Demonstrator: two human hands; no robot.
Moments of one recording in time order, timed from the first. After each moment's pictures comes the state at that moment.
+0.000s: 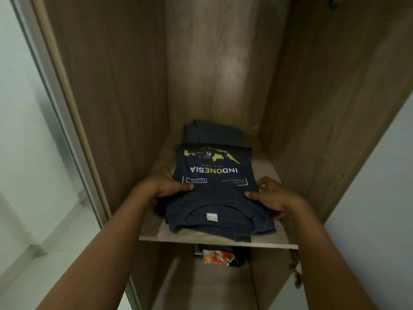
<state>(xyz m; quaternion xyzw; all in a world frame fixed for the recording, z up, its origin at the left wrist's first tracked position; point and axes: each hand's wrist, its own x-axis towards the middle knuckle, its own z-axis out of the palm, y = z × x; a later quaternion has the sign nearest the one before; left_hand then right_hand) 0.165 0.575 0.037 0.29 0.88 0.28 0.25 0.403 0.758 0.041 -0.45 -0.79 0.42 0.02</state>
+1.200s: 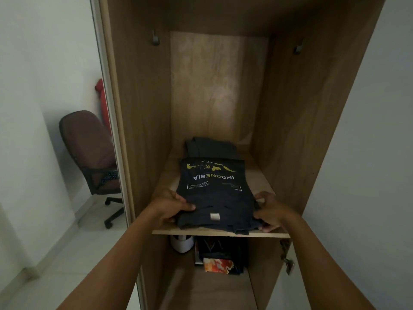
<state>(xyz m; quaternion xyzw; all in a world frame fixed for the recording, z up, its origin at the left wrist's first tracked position) 0.219 0.516 0.030 0.25 0.78 0.48 0.30 0.446 0.707 0.040 -0.43 -0.76 0.48 0.10</state>
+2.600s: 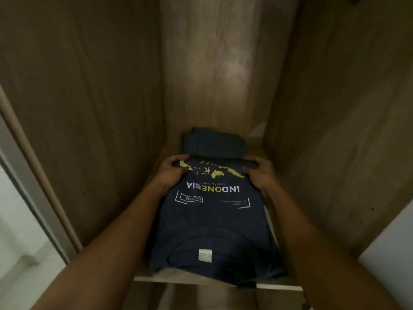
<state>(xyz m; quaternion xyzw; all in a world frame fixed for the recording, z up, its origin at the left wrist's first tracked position) 0.118 0.666 0.034 0.22 0.71 0.63 0.24 0.294 0.849 0.029 -0.36 -0.74 0.48 0.31</state>
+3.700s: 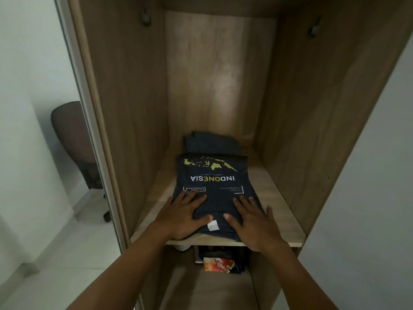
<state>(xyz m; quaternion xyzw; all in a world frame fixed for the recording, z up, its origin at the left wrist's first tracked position) 0.215 0.551 -0.008 0.55 0.83 0.08 0.09 0.406 0.682 -0.011 -0.35 -0.93 0.10 0.02</state>
